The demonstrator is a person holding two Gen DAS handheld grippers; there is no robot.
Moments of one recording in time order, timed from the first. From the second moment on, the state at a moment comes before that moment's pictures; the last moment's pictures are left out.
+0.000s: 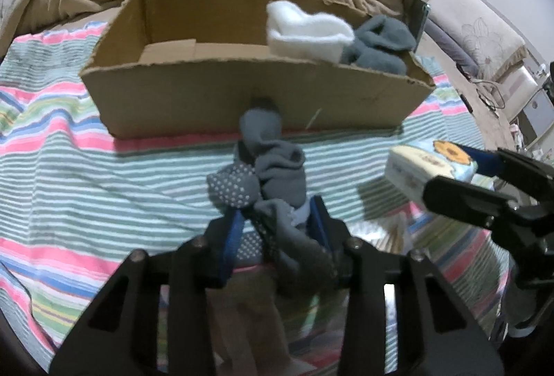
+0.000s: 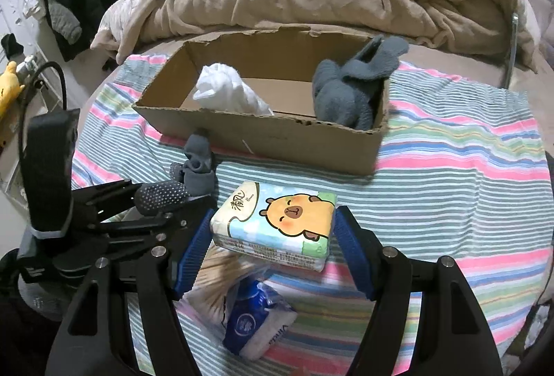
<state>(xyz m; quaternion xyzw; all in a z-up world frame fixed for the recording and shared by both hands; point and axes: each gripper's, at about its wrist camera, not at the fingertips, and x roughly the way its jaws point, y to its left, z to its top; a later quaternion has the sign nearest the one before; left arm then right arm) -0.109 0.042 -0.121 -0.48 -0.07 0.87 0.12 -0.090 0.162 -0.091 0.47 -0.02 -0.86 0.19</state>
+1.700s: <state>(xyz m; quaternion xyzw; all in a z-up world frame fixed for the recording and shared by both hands) -0.093 -0.018 0.015 -0.33 -0.10 0.93 0.11 -0.104 0.152 -0.006 0.38 -0.01 -0.90 0.21</state>
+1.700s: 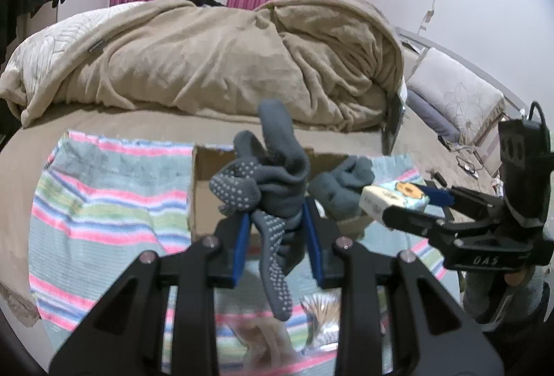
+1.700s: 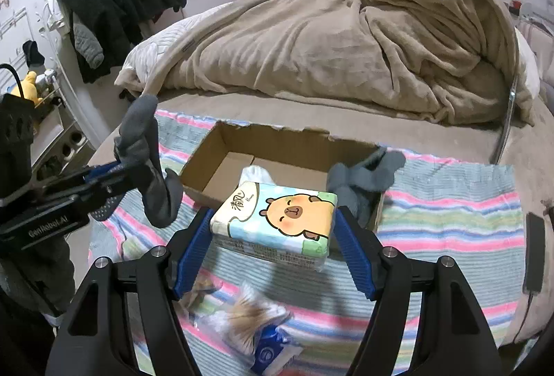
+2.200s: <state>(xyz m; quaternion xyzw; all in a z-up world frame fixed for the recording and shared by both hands) -0.148 -0.028 -0.009 -0.35 -0.11 0.92 0.11 -0.162 0.150 -0.026 0.39 -0.01 -0.90 0.19</state>
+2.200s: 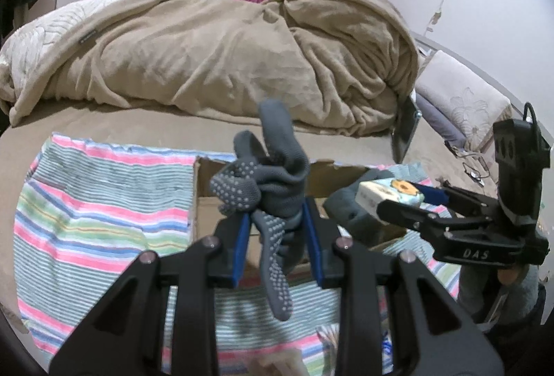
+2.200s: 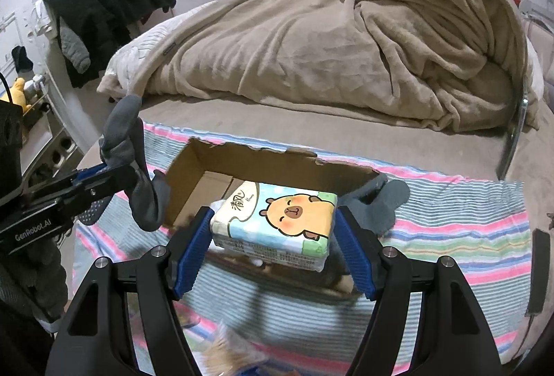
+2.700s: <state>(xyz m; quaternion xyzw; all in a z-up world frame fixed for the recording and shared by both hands) -0.199 -0.037 -0.067 -0.41 -0.11 0.90 0.08 -0.203 0.142 -0.065 0.42 -0.02 -0.89 0.20</state>
